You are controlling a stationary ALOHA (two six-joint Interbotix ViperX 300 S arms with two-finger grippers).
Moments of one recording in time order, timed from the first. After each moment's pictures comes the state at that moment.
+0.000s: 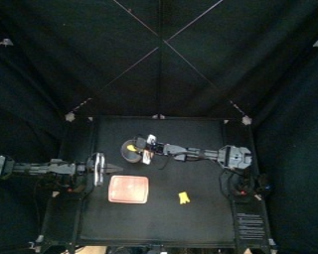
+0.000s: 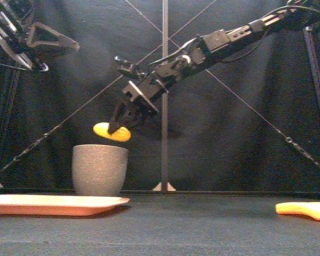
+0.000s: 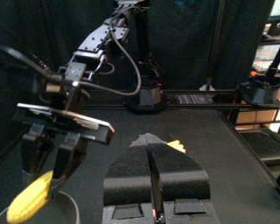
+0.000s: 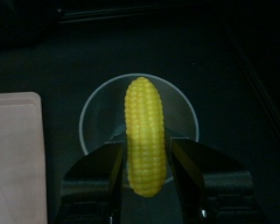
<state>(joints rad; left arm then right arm) 0.05 -0.98 1.24 0.02 -0.29 0.00 -0.28 0.37 -0.03 -0.13 0.26 0.03</state>
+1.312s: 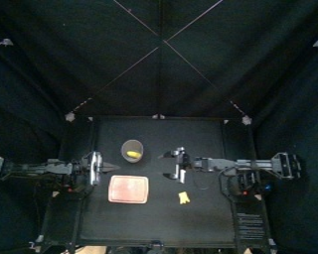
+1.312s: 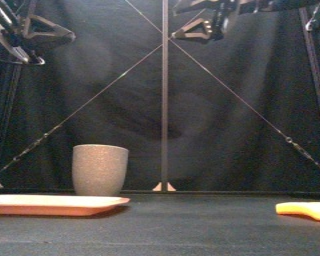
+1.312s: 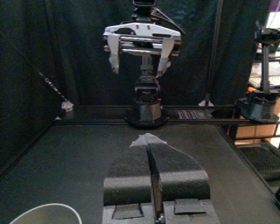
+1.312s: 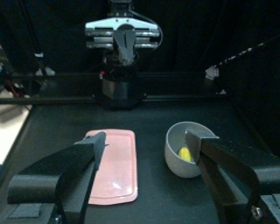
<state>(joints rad) 0.06 -1.05 1.24 0.02 -0.29 0.00 -0.06 -0.46 0.61 -0.08 -0.02 0.04</state>
